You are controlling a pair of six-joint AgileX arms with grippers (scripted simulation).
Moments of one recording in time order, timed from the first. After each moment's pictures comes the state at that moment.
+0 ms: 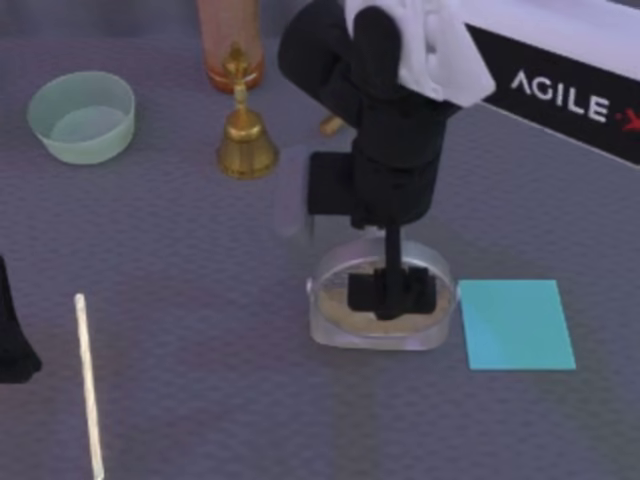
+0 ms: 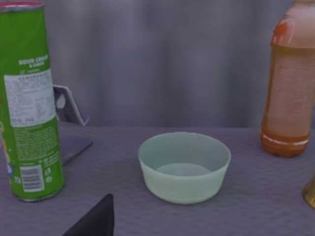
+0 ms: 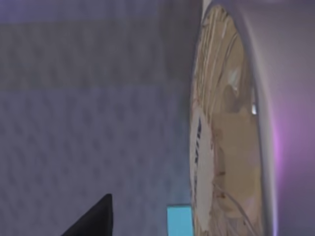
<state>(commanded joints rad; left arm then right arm) 0.00 0.00 0.00 0.00 0.00 0.00 0.73 2.13 1.91 -1.35 0.00 -0.78</state>
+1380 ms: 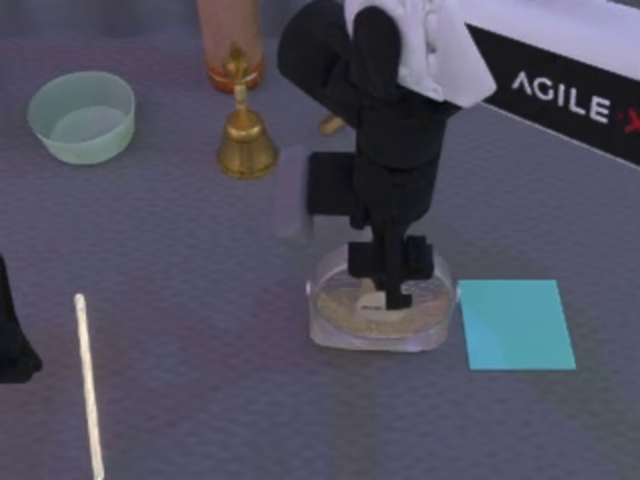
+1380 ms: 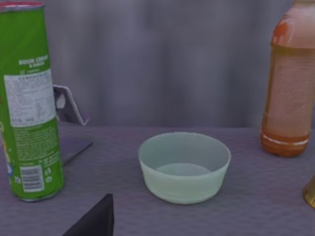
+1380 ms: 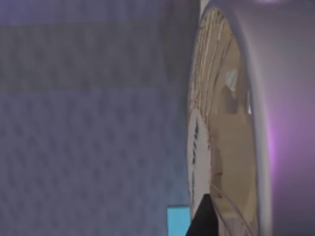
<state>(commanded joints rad) 0.00 0.00 0.00 0.00 0.00 0.00 0.73 2.13 1.91 -1.35 0.00 -0.78</state>
